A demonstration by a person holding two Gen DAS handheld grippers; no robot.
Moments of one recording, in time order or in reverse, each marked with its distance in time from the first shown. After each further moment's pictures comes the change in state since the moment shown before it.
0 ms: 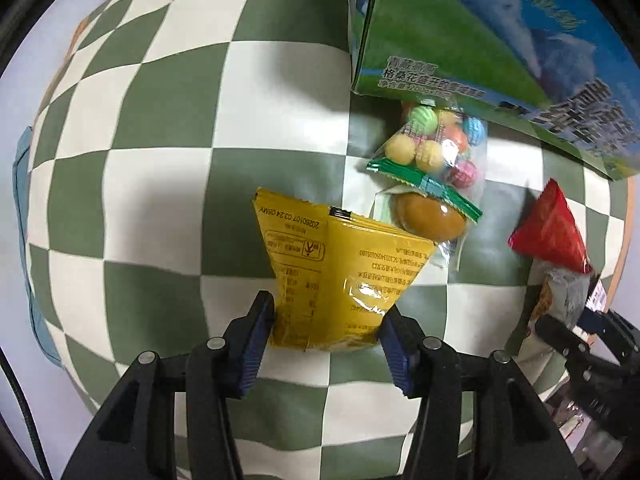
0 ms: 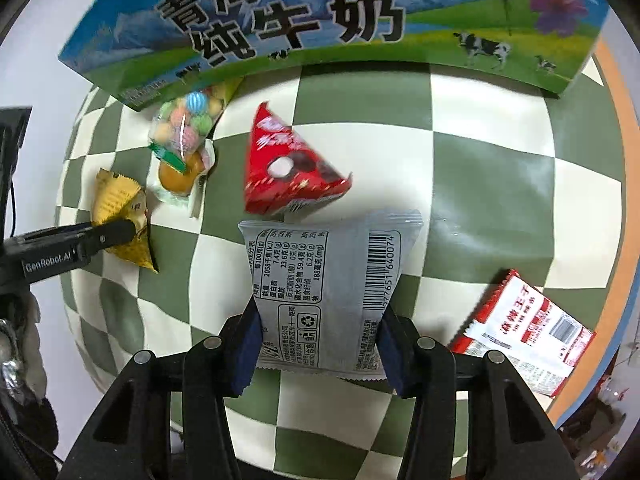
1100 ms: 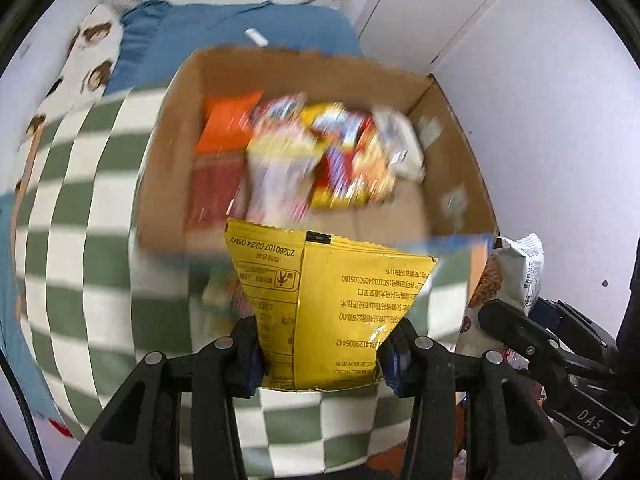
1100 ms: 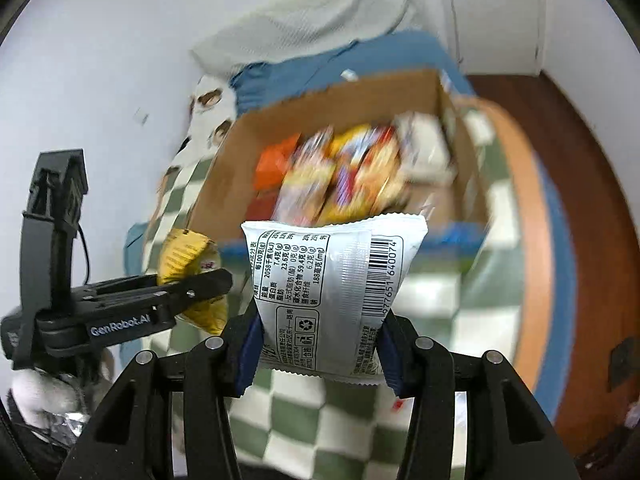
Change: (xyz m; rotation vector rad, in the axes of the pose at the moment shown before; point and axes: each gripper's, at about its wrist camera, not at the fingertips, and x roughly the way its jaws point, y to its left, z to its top) left arm -0.165 -0.117 0.078 0.089 -0.206 -0.253; right arm -0.193 -0.020 0.077 0.038 -0.326 0.137
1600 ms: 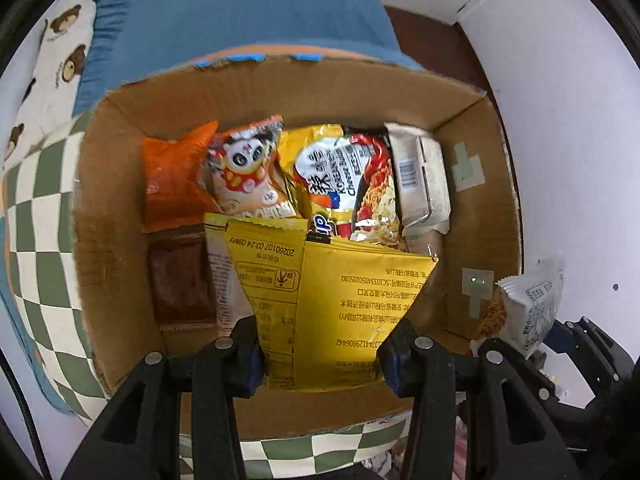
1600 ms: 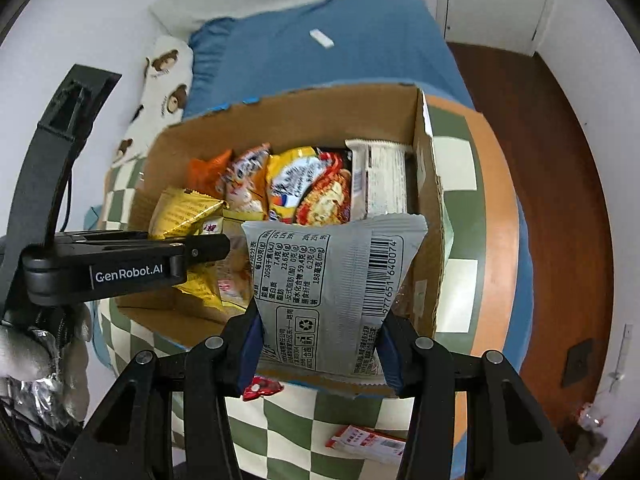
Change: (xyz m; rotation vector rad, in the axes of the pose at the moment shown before) left arm 0.093 -0.019 0.121 -0.019 0.287 0.066; right arm 0.070 -0.042 0.122 -0.011 0.254 -0.119
